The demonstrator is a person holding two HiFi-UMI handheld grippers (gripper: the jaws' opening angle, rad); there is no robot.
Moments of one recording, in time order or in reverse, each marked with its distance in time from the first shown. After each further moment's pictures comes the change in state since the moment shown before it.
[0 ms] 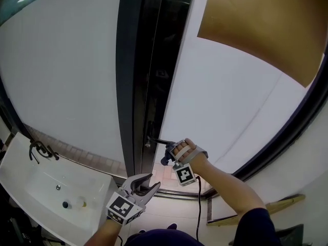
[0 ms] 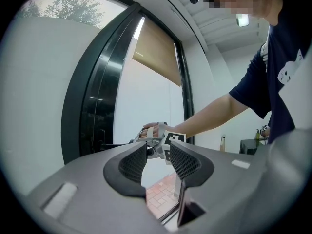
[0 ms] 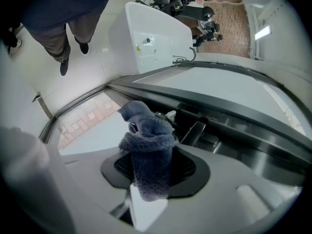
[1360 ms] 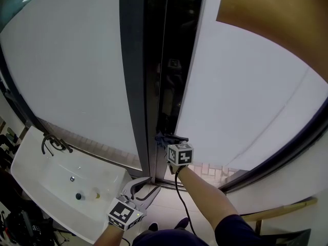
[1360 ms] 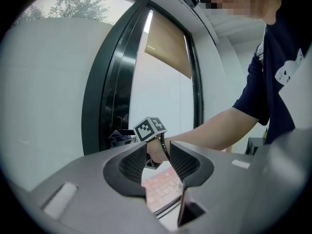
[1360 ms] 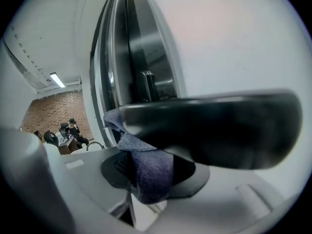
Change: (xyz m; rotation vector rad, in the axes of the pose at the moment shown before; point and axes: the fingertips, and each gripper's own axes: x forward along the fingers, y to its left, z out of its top) left arm -0.027 0.025 -0.033 -0.042 0.094 0.112; right arm 0.098 -0.041 0.006 2.137 -0.294 0.033
